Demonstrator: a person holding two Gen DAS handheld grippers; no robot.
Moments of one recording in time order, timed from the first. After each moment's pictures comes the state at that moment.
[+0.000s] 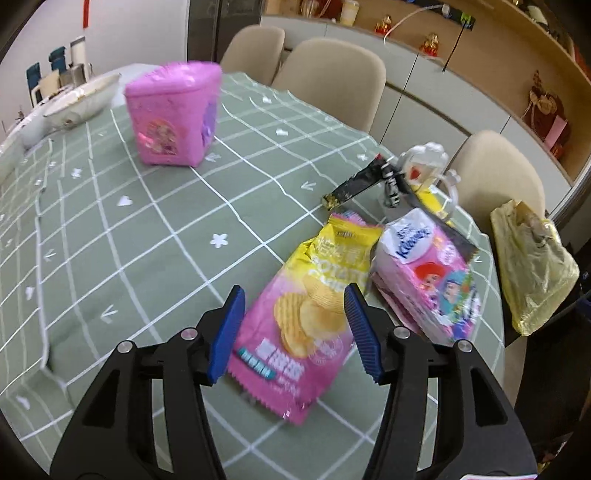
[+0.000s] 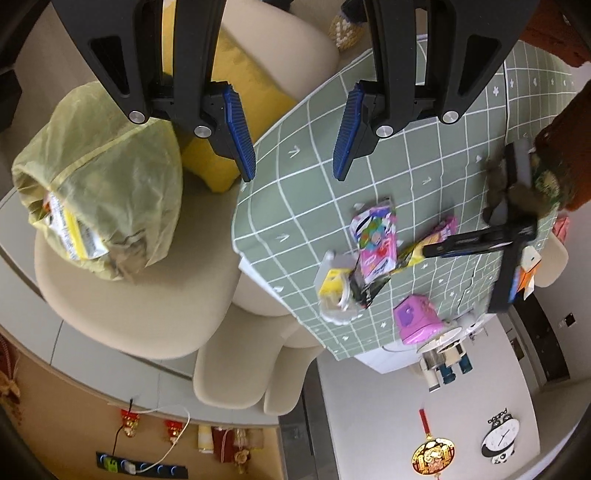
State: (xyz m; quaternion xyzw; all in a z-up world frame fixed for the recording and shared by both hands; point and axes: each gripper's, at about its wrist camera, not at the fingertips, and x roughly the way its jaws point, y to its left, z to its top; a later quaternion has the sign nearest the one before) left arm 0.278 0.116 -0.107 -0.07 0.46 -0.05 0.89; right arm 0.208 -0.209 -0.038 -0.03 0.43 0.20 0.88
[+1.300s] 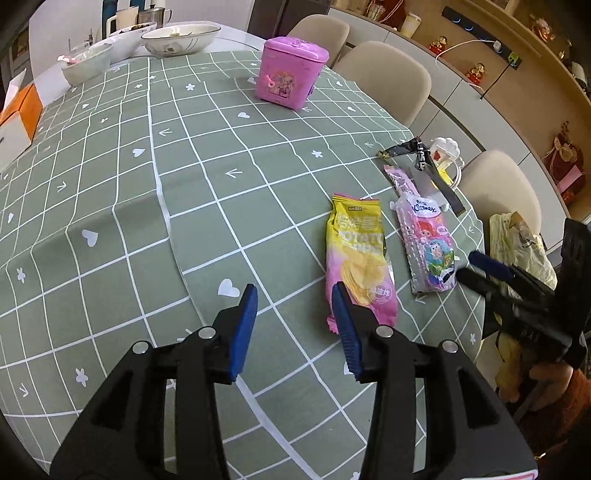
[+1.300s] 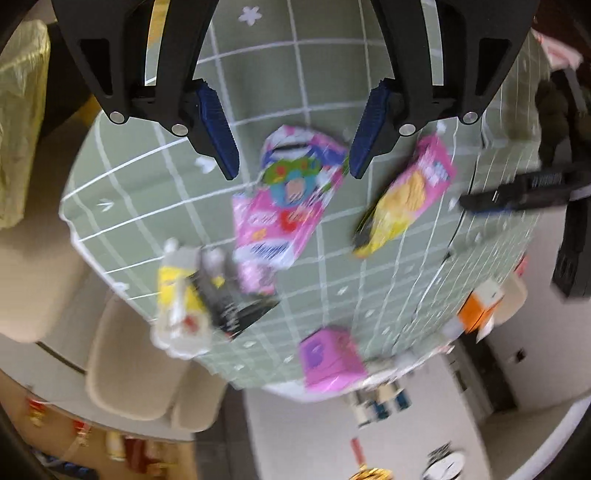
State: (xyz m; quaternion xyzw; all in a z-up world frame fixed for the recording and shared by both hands) left arm 0.147 0.178 -0.086 -0.17 0.48 0.02 0.86; right arm 0.247 -0.066 -0.096 -0.04 0.44 0.30 0.85
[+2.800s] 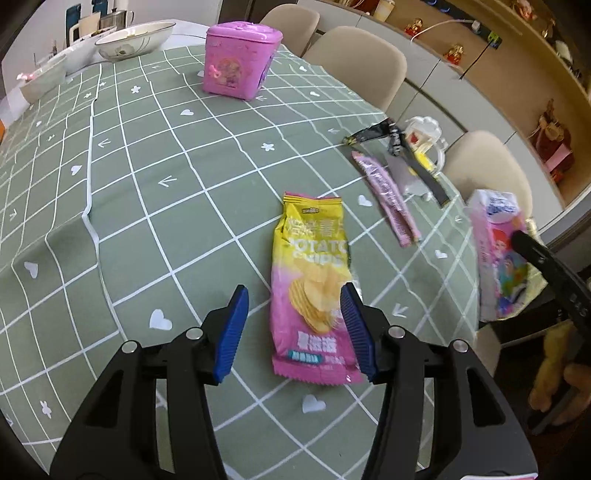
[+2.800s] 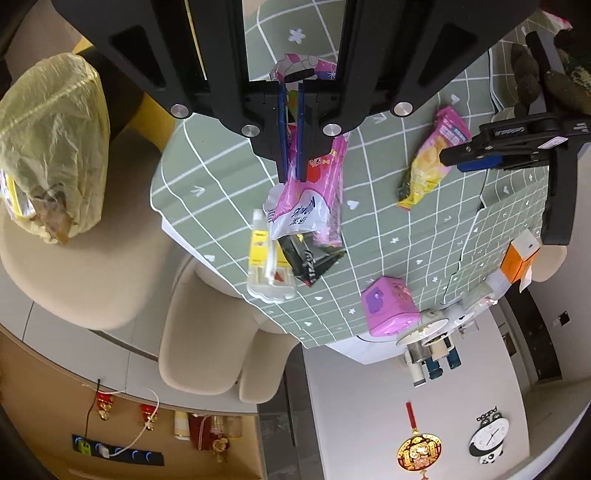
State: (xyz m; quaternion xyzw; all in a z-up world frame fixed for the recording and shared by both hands) left arm 0.187 0.142 -0.103 -0.14 0.49 -0.02 0.86; right arm 0.233 -0.113 -0.049 -0.03 0.40 0.21 0.89
